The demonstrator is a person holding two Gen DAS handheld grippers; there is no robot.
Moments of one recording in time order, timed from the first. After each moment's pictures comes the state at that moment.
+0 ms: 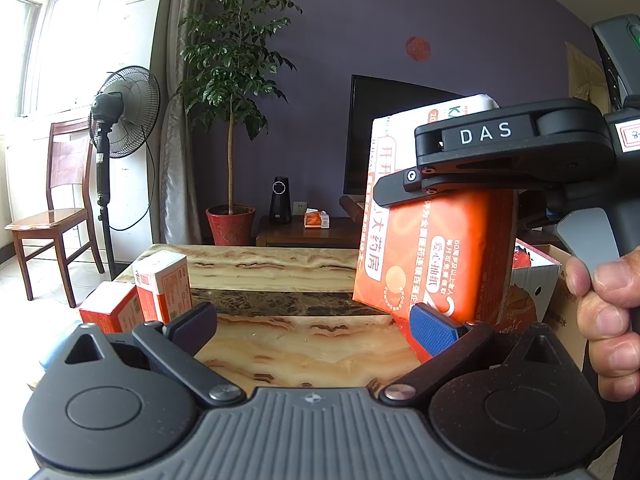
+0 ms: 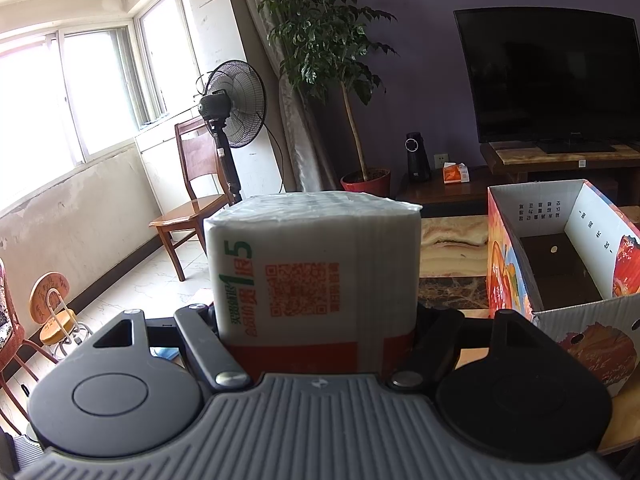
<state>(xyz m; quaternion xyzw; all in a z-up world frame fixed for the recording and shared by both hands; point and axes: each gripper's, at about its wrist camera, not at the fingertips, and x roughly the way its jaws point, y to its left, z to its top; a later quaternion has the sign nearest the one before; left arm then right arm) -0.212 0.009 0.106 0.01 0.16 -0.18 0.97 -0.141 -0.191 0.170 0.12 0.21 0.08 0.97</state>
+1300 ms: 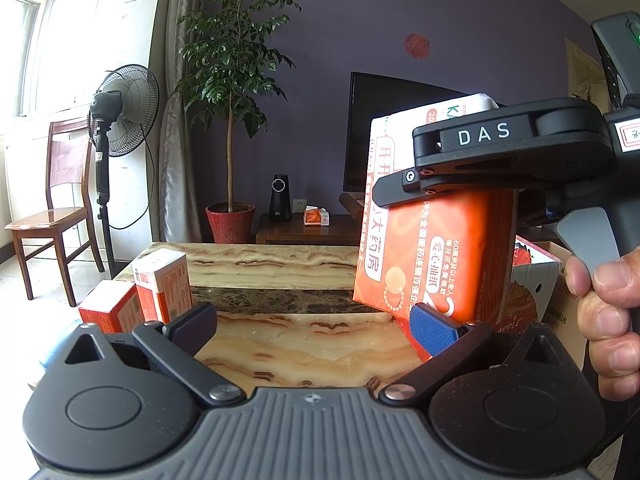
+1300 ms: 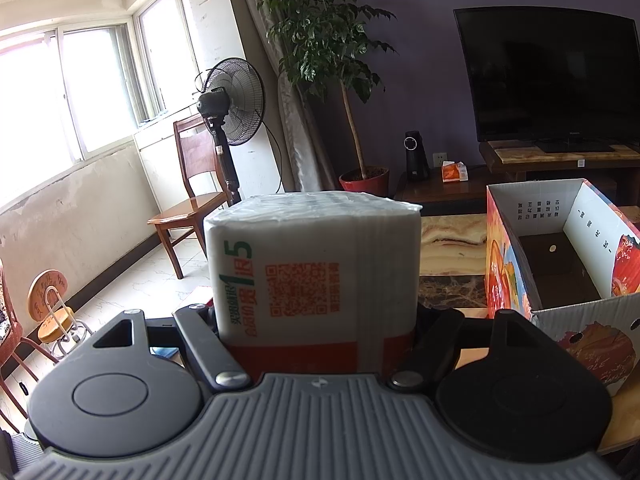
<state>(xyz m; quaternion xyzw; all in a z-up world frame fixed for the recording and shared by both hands) -0.210 0.009 0.103 0.02 0.16 -0.18 0.97 -0.141 -0.193 0.167 0.12 0.21 0.08 0.97</state>
